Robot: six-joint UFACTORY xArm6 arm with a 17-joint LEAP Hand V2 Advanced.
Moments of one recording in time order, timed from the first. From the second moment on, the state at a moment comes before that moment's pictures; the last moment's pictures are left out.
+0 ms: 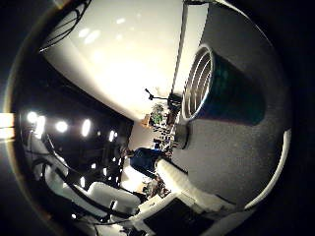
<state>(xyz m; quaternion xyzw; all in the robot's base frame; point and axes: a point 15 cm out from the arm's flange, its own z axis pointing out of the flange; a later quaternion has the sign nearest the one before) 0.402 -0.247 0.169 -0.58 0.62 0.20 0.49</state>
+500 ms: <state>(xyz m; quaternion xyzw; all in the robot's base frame) 0.416 -0.216 0.164 -0.58 0.61 0.22 0.50</state>
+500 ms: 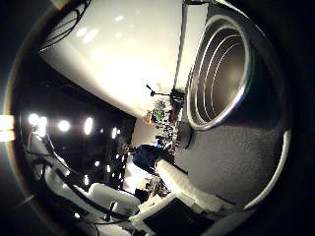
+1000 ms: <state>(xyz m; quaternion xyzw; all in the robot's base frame) 0.423 -0.187 0.161 -0.59 0.59 0.25 0.49</state>
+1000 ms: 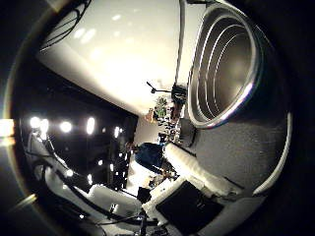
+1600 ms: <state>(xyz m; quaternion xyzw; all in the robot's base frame) 0.424 -0.170 0.169 -0.60 0.58 0.27 0.49</state>
